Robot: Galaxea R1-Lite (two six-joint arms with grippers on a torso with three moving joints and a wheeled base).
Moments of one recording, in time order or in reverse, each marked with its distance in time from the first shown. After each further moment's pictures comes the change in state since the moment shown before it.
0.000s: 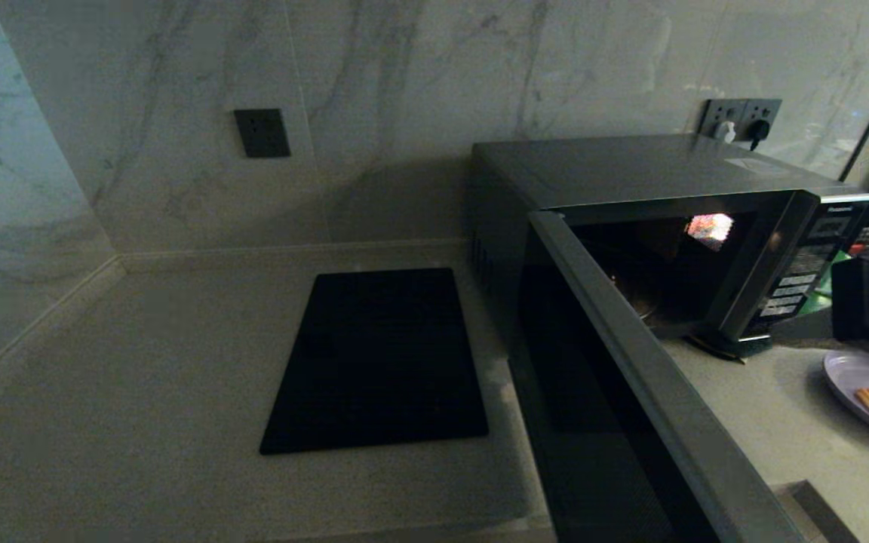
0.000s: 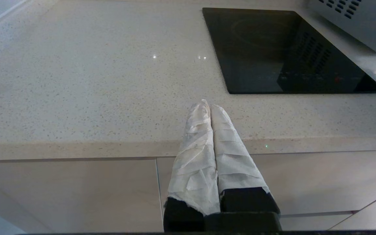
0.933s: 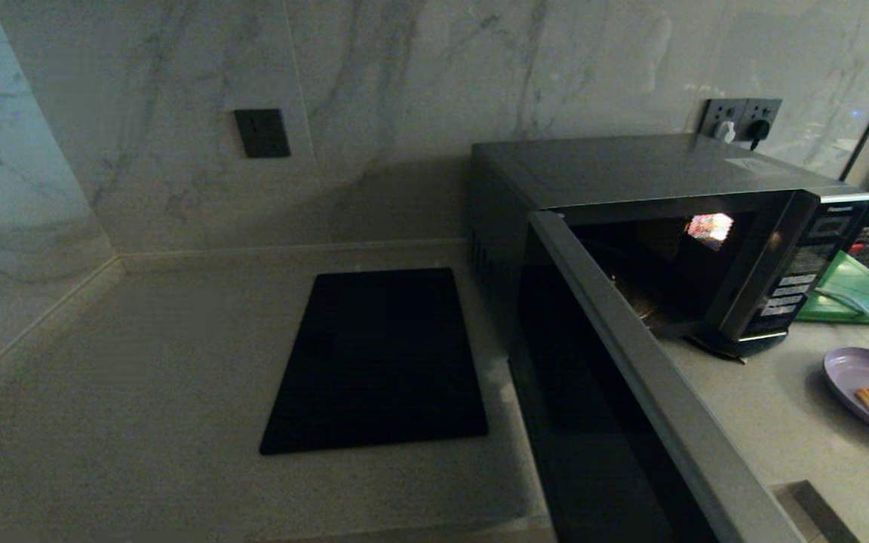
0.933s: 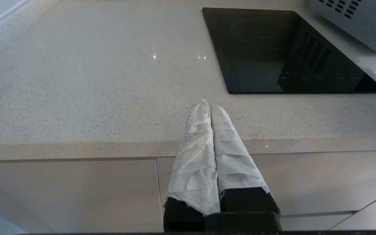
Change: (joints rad) left arm 0.000 0.000 0.000 0.000 0.000 0.000; right arm -0.841 0.047 0.256 -0.387 -0.081 -0.113
